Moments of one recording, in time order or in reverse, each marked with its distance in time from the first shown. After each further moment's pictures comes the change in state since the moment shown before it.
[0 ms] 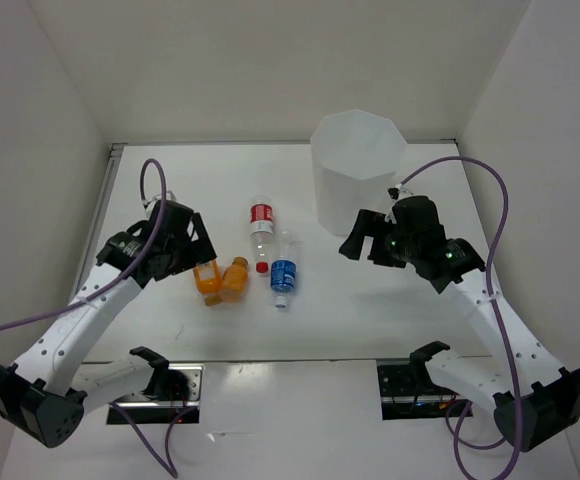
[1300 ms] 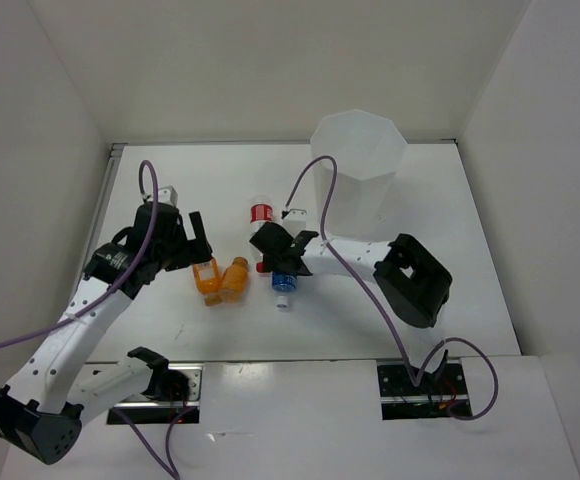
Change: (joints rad) left arm 0.045 -0.097 -0.048 0.112 0.074 0.204; right arm 0.538 0.923 0.313 0.236 0.611 0.361
